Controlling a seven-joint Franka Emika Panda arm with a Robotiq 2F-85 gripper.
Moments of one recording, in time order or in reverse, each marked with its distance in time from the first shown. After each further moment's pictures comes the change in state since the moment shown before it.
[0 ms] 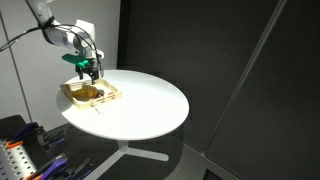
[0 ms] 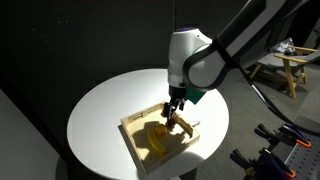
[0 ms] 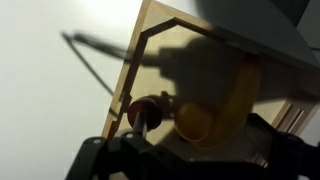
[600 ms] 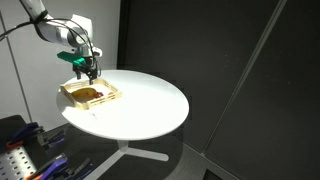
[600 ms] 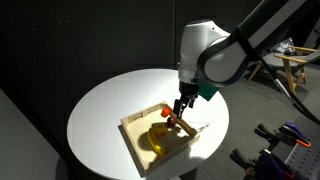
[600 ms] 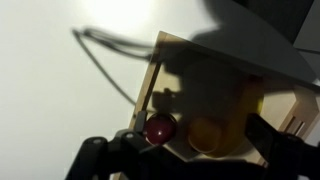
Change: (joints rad) arm -0.024 -0.128 0.001 -0.133 0.016 -0.002 0.002
